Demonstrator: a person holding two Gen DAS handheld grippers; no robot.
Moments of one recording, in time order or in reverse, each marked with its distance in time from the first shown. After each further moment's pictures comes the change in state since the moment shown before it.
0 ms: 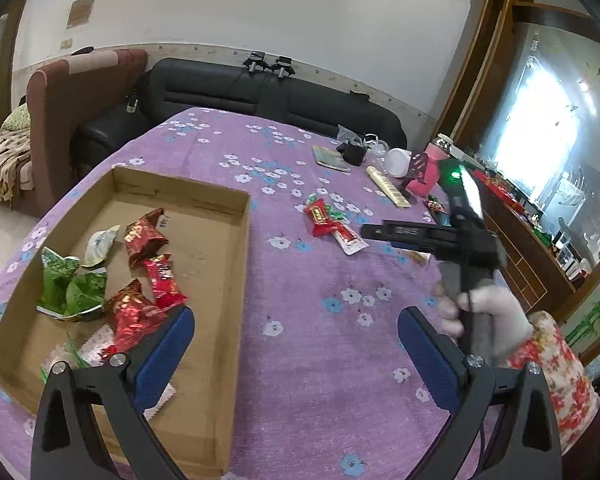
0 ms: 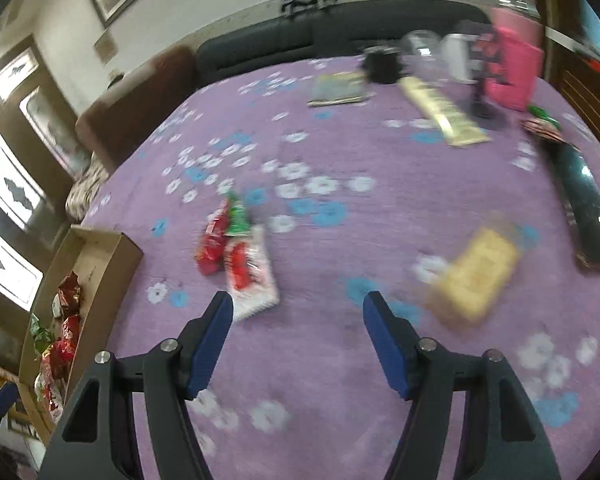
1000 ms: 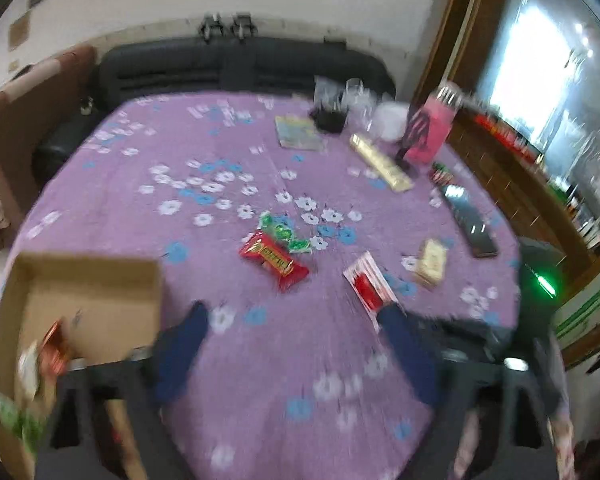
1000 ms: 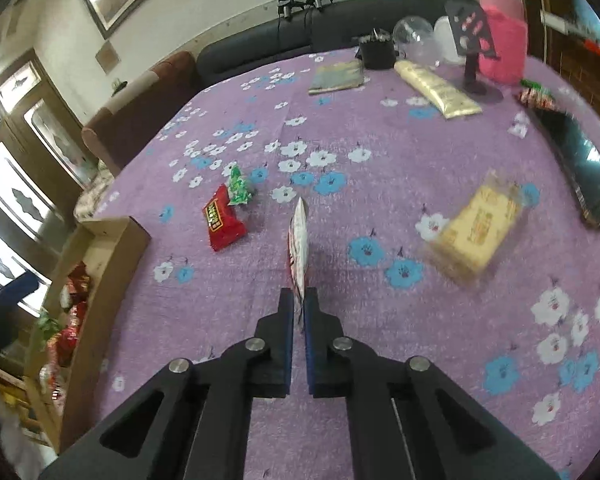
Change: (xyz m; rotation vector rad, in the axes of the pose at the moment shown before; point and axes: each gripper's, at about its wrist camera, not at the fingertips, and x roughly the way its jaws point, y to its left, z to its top) left arm 0.151 -0.068 0.096 0.159 0.238 0.015; right arm -0.014 -0.025 -0.035 0.086 -0.008 0.080
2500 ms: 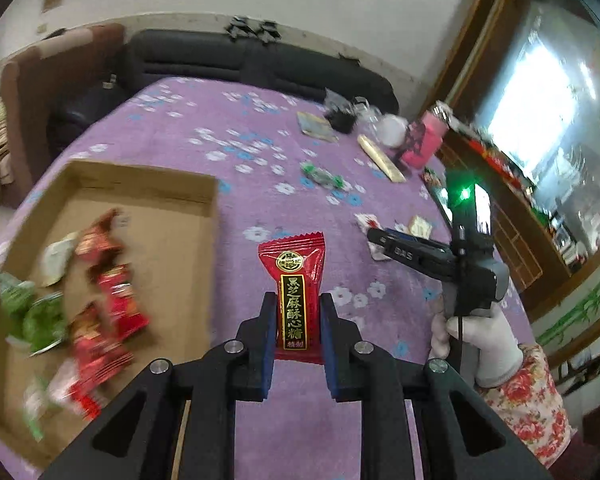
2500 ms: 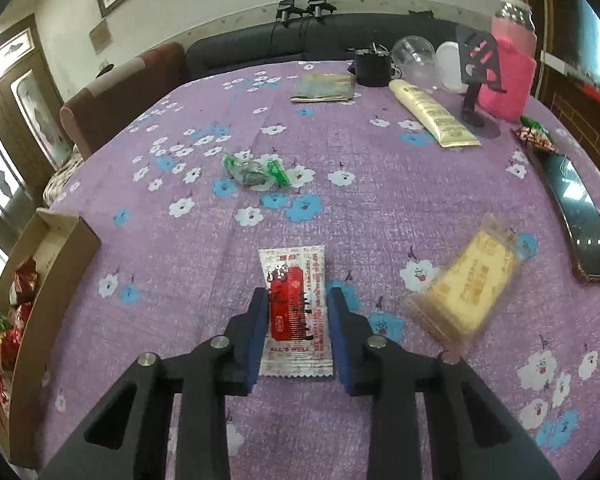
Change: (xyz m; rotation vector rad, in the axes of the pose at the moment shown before) left arm -0.092 0.046 -0.101 -0.135 -0.112 -0.057; right arm 0.020 0.006 0.015 -0.135 -0.071 -0.182
